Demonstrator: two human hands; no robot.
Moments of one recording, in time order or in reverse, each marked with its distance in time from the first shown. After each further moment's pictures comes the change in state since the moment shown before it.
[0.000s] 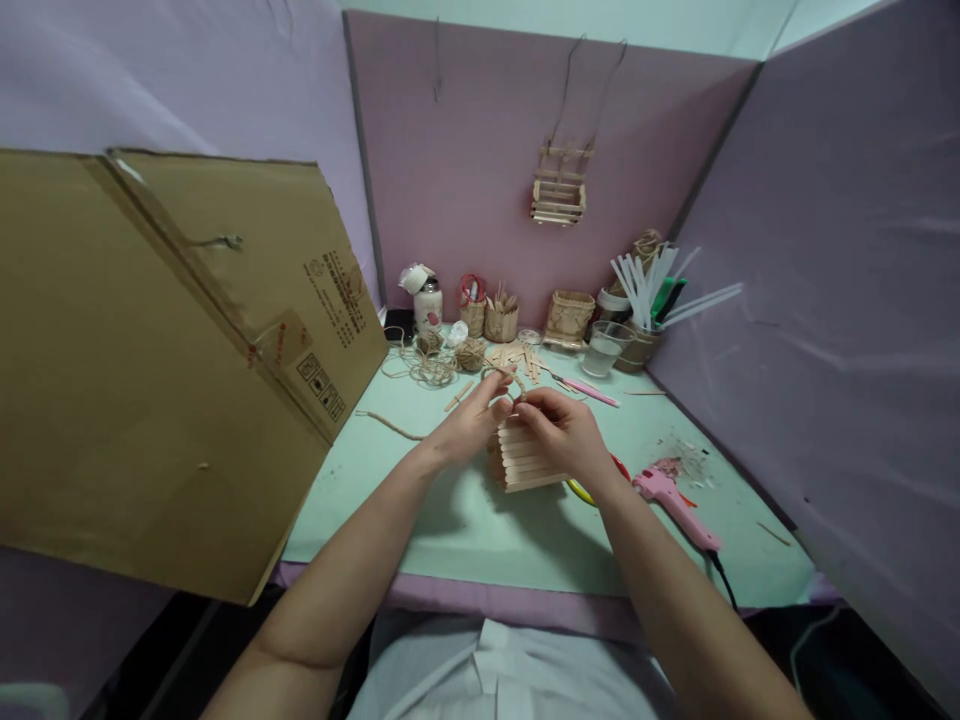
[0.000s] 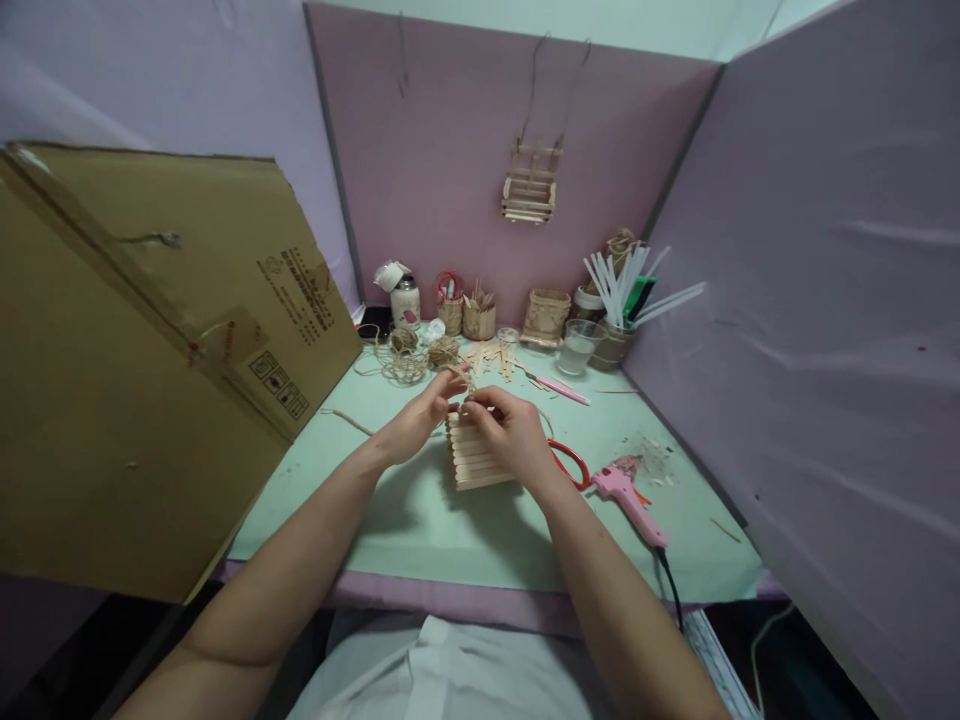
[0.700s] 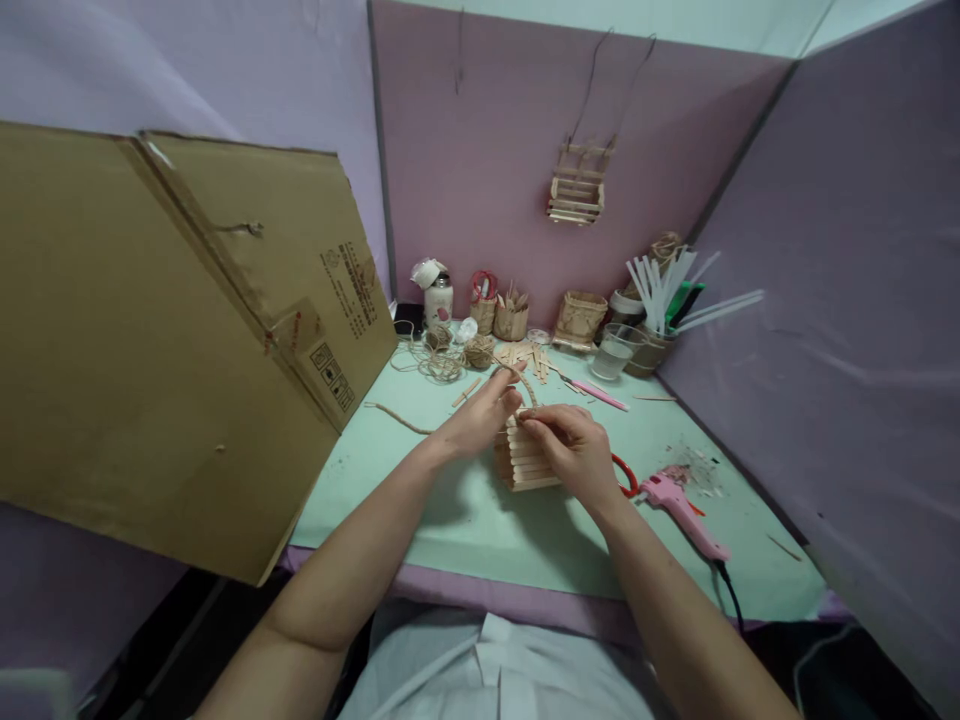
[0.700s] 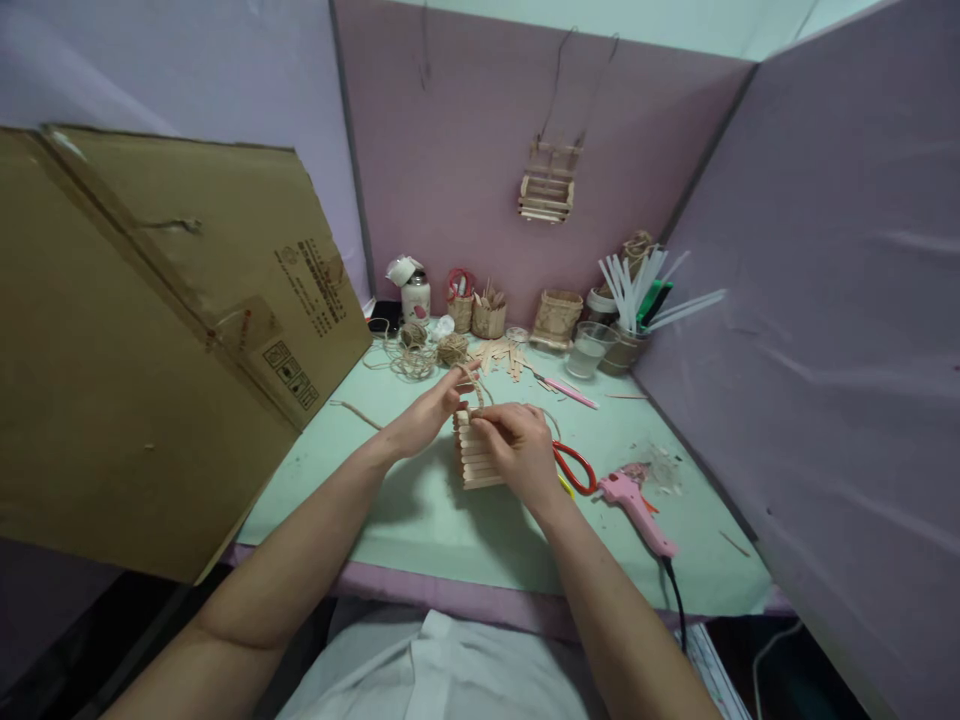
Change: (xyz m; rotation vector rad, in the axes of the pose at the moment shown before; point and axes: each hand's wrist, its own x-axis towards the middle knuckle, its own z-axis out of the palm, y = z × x) left_hand 0.003 -0.007 0.000 0.008 0.008 0.018; right_hand -0.021 0.008 0.007 -0.156 0.132 -0.172
